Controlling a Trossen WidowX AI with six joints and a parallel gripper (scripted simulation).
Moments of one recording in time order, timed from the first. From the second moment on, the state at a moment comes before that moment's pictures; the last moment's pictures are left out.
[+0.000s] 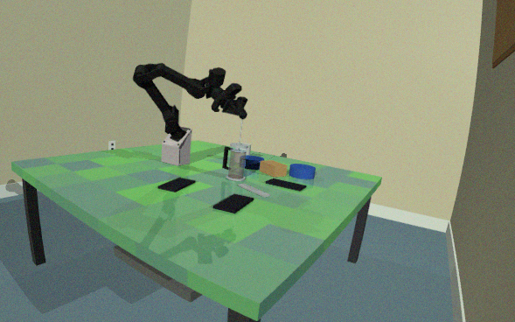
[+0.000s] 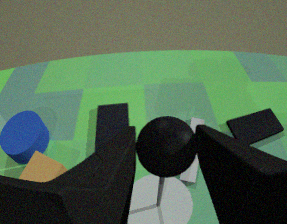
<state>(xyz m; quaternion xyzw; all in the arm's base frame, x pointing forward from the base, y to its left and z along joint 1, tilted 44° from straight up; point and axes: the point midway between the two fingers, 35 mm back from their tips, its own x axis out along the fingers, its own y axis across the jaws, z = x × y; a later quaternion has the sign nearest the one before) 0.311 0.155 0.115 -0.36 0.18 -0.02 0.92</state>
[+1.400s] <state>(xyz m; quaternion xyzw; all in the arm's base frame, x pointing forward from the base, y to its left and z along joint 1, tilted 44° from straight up) 0.335 0.119 0.068 -0.36 0.17 -0.02 0.92</state>
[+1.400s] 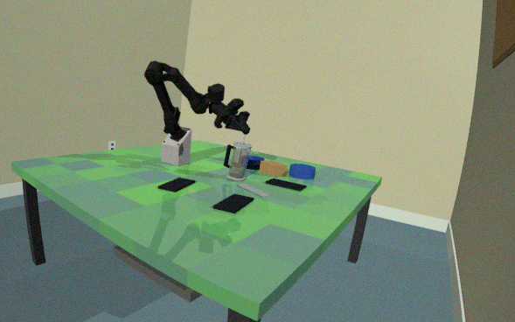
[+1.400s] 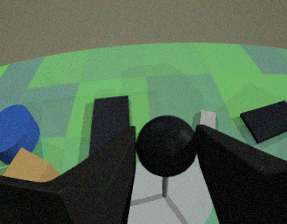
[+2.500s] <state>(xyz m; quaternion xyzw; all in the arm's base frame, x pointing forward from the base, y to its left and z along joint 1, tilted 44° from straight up) 0.345 0.108 0.052 -0.37 0.18 -0.02 0.91</state>
